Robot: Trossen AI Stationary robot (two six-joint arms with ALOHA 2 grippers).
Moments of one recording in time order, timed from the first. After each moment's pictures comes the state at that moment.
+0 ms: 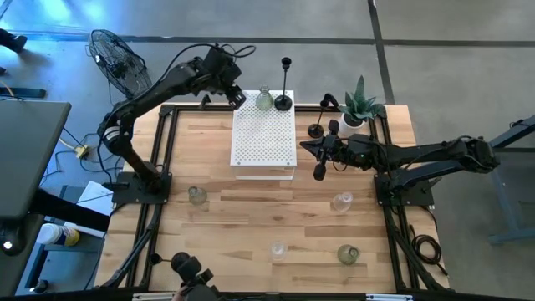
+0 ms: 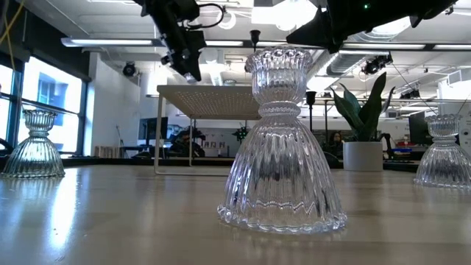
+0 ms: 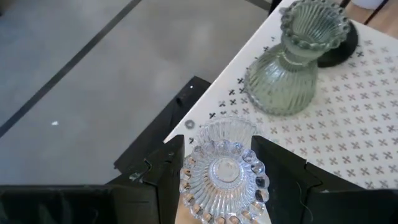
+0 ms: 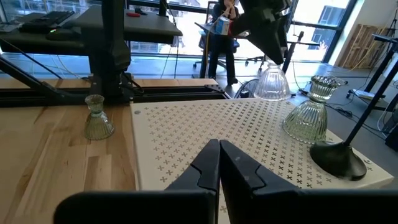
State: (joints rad) left arm 0.72 1.60 1.63 -0.81 -0.09 0.10; right arm -0.06 1.06 0.63 0.29 0.28 -0.08
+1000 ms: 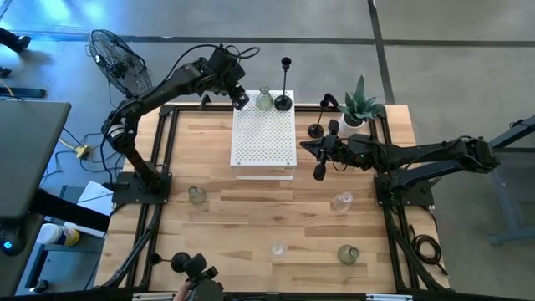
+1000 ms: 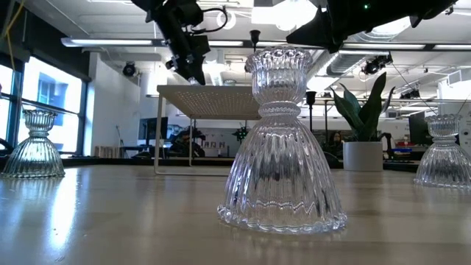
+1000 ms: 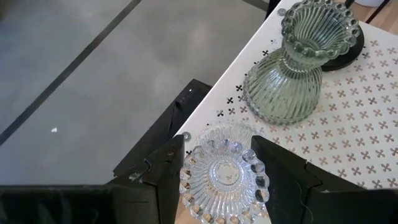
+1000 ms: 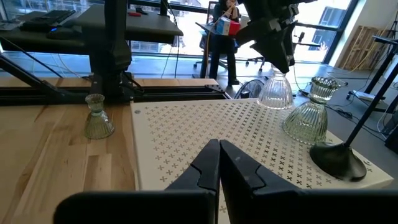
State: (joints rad) left arm 0.72 1.65 1.63 -0.78 -0.08 0.13; right arm -0.06 1.06 0.63 0.29 0.28 -0.09
